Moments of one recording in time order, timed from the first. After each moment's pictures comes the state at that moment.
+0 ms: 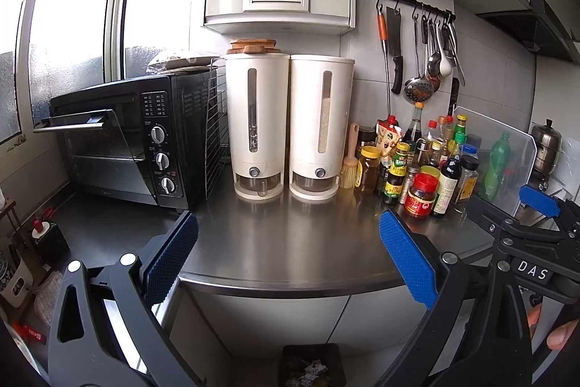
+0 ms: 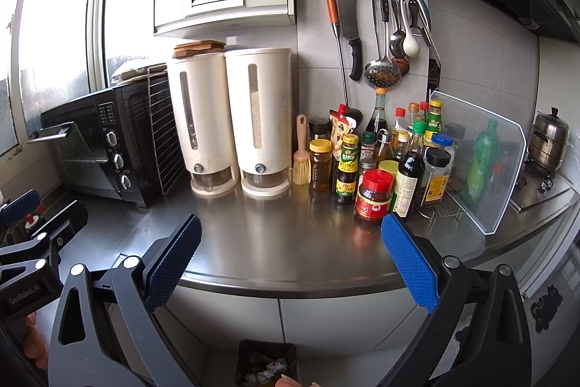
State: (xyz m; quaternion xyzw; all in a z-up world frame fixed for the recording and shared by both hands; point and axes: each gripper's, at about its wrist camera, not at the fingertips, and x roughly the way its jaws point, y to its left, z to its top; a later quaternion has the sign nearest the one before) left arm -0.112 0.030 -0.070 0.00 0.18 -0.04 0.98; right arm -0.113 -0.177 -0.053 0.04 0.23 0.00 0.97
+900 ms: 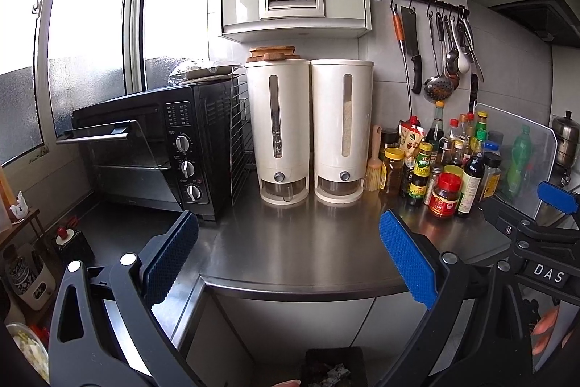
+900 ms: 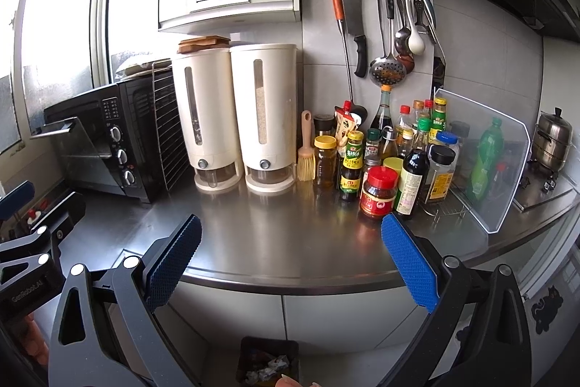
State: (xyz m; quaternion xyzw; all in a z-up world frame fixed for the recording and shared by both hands) left arm -0.116 0.032 -0.069 0.02 0.18 0.01 0.98; right arm -0.112 -0.175 -0.056 0.04 0.24 0.00 0.97
